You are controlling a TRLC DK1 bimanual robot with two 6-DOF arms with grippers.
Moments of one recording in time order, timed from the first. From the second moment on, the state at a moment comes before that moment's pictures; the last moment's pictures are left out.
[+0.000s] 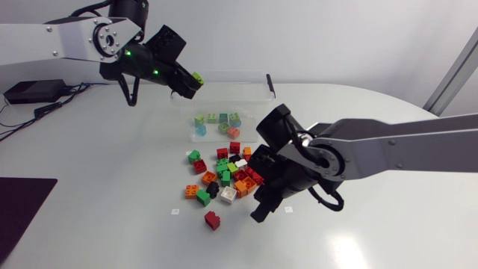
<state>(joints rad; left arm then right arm) -0.27 1.85 1.55 -0.40 0.32 0.51 0.70 1.63 0.93 -0.46 -0.03 -0.22</state>
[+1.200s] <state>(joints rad) -0.25 1.54 1.15 -0.34 0.34 0.63 0.49 1.87 1.56 -0.39 -0.10 -0.10</state>
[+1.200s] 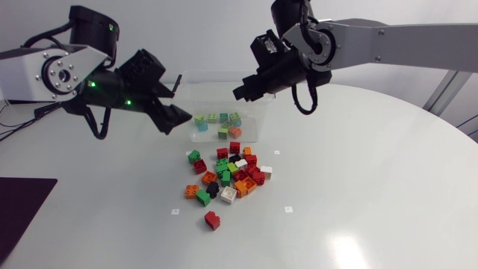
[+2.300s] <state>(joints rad) -0.29 1.69 0.94 -0.47 0.38 1.10 0.46 2.28 2.01 -0.39 -0.05 -0.02</state>
